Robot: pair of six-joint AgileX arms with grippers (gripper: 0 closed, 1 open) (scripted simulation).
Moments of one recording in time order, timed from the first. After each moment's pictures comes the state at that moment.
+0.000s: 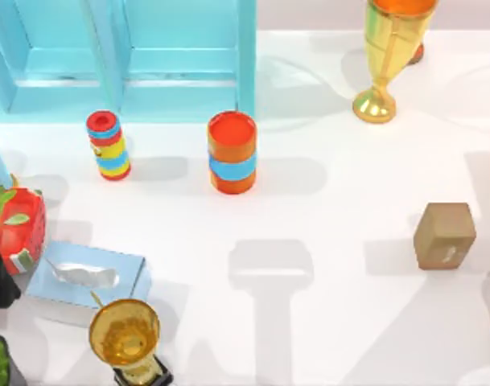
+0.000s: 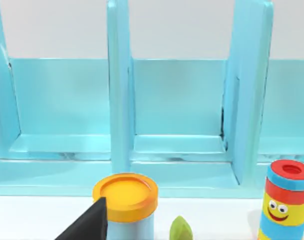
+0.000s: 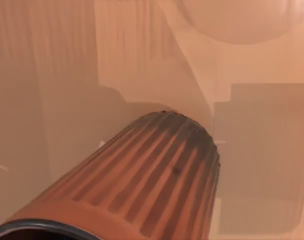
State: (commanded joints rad) left arm 0.00 0.00 0.00 0.00 0.00 0.00; right arm -0.48 2.10 1.58 -1.05 0.00 -0.46
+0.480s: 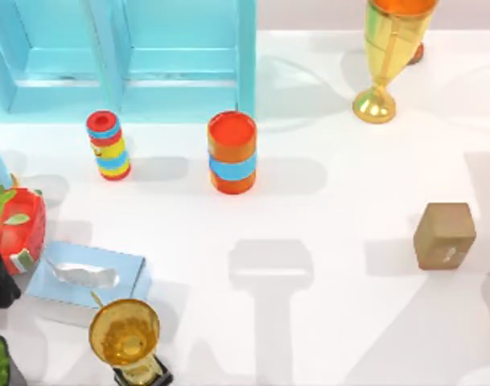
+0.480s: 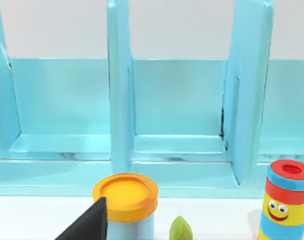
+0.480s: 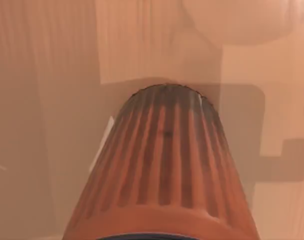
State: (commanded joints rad) left arm 0.00 0.00 0.00 0.00 0.00 0.00; right arm -0.48 2.10 1.58 -1.05 0.00 -0.46
